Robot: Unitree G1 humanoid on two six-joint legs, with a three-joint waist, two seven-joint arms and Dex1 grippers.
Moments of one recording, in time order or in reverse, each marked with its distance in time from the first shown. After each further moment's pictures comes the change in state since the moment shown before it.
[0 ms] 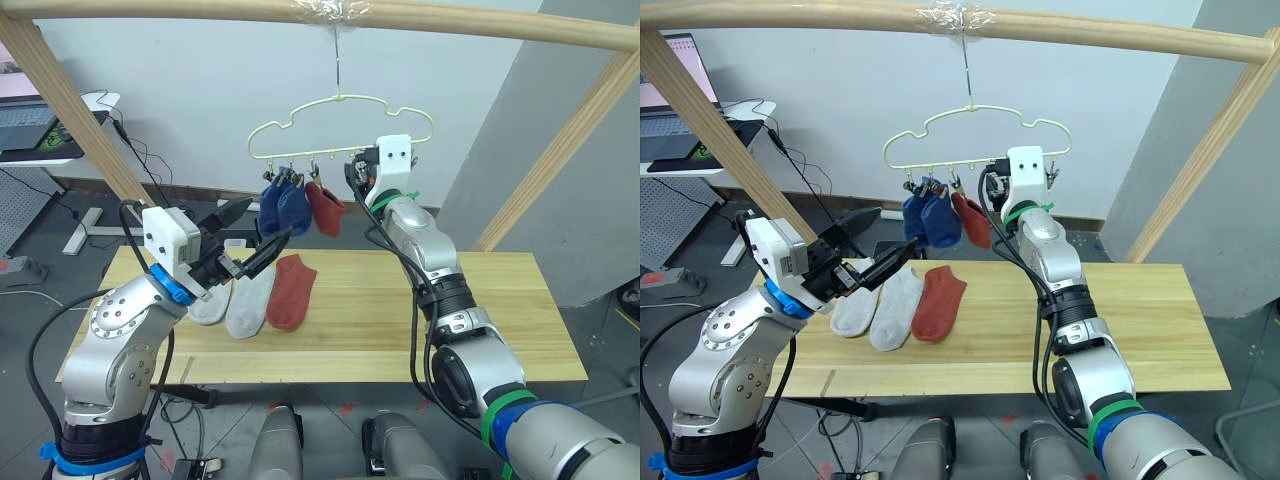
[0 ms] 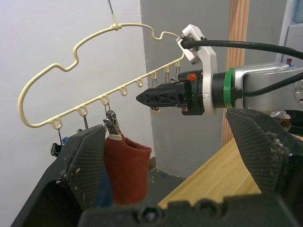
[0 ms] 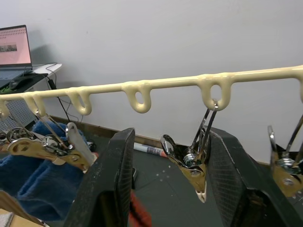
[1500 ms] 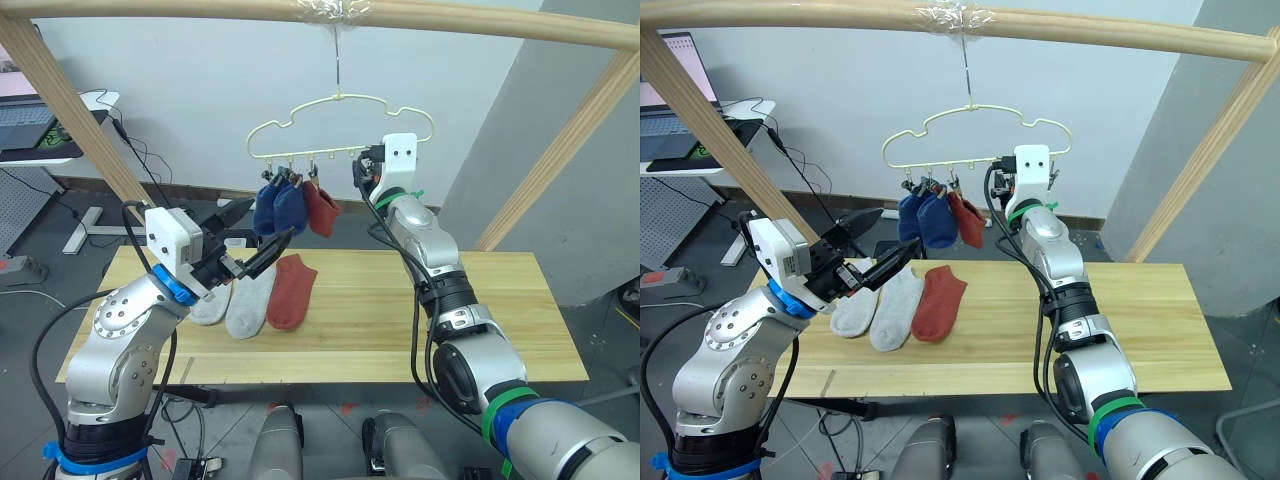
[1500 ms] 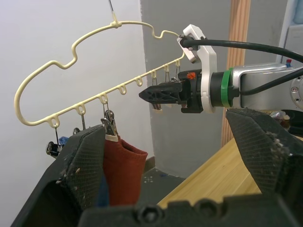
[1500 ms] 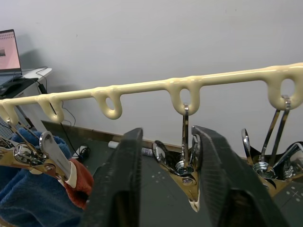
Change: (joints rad) left arm -0.002 -0.009 -0.008 0.002 0.003 -0.002 0.005; right arm -0.017 -0.010 -0.019 0.042 0.009 -0.035 -0.018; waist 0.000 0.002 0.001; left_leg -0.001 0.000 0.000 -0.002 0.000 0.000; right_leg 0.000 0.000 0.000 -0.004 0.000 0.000
